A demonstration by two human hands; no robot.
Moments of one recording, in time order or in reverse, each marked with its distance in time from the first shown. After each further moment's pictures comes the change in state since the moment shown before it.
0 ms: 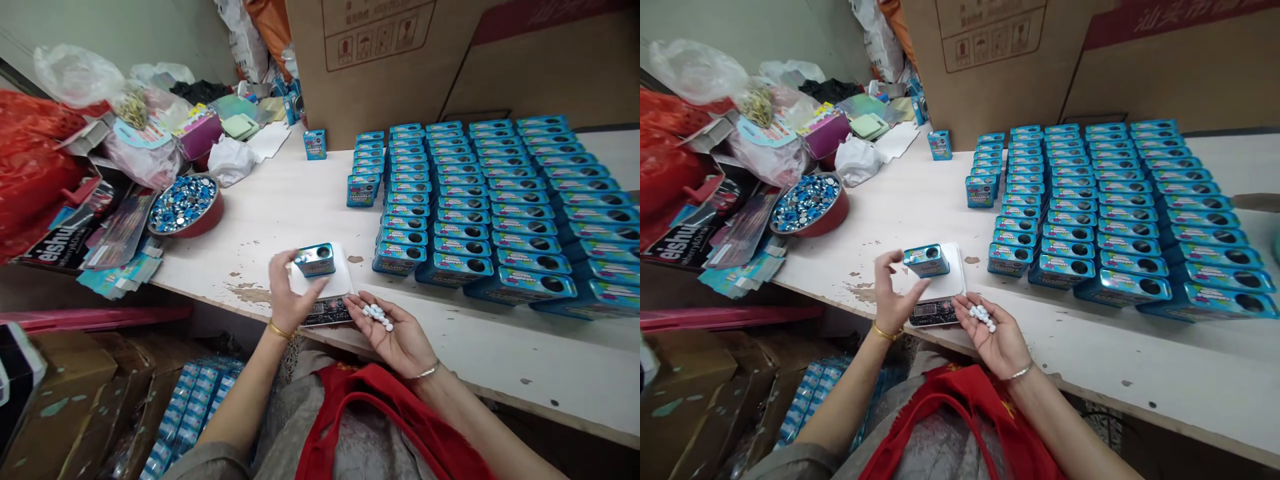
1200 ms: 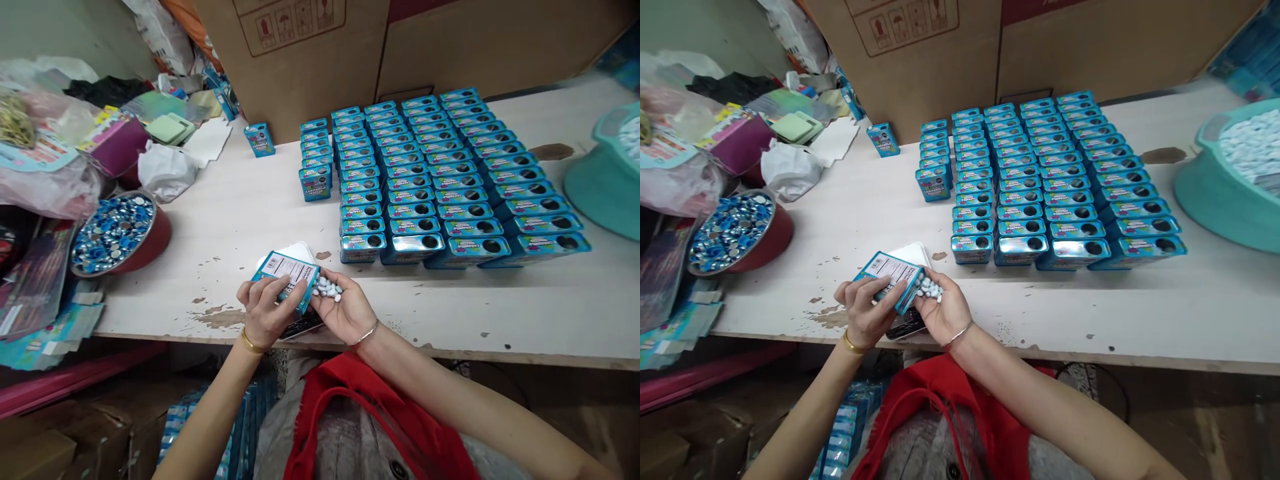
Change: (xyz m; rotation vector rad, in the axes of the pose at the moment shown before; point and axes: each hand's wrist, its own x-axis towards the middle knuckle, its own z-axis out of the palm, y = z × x) left_hand 0.022 -0.013 0.004 0.331 -0.020 0.724; right_hand 0.037 0.003 0.057 0.219 -0.047 -0.098
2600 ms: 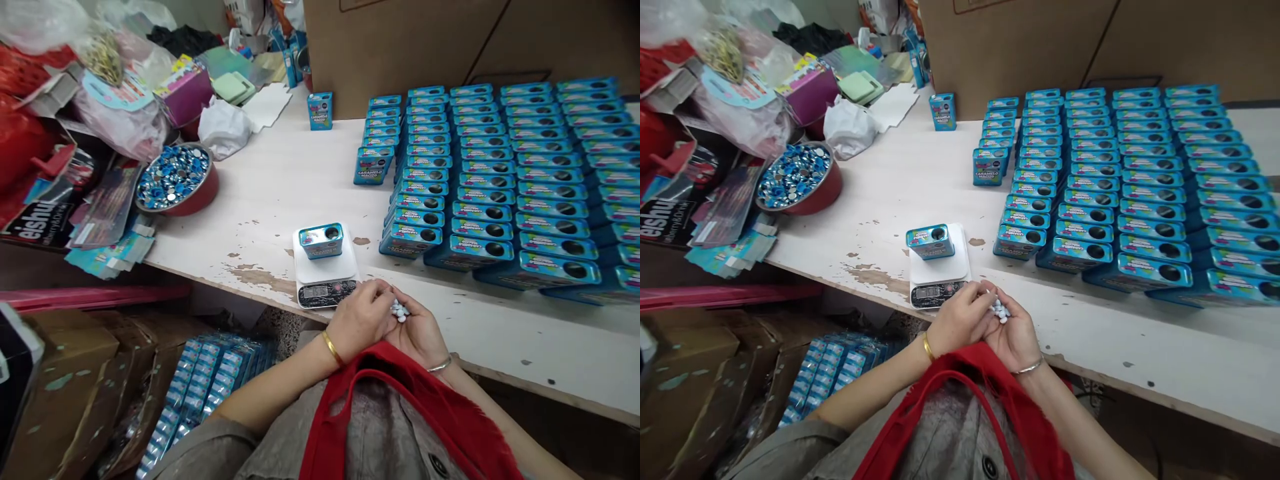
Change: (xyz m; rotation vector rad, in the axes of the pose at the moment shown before) left_hand 0.007 0.110 0.011 -0.501 -0.656 -0.407; right_hand -0.043 -0.020 -0.070 -0.180 0.119 0.059
